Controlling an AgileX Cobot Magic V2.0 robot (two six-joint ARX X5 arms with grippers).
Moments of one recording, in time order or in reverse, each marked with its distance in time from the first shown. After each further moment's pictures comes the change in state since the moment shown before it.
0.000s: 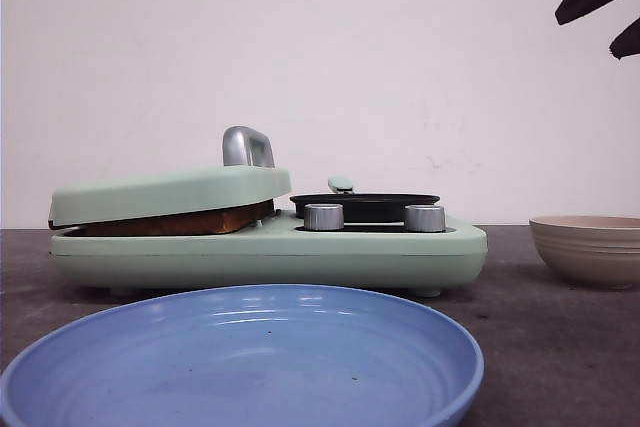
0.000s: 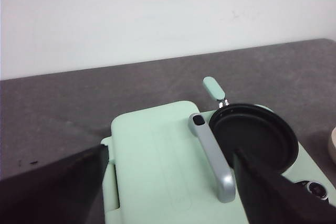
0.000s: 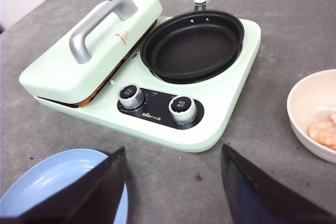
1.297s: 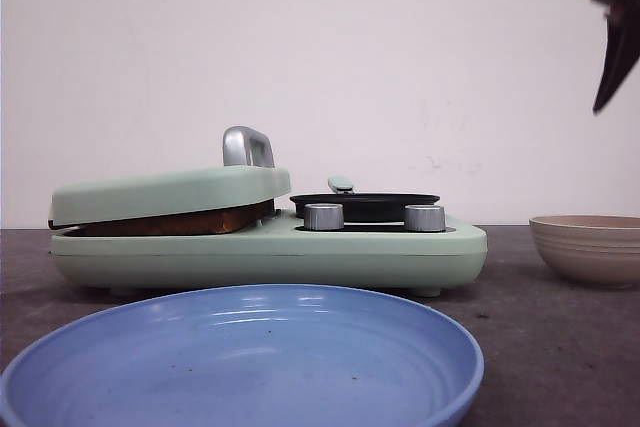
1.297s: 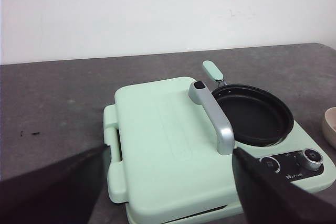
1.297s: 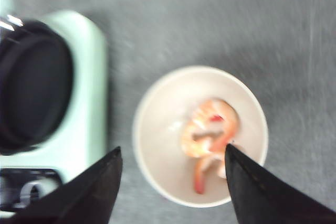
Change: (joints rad) left arm -0.002 -0.373 -0.389 0.095 0.002 -0.026; right arm -0.626 0.948 0.656 -0.313 -0.319 -0.080
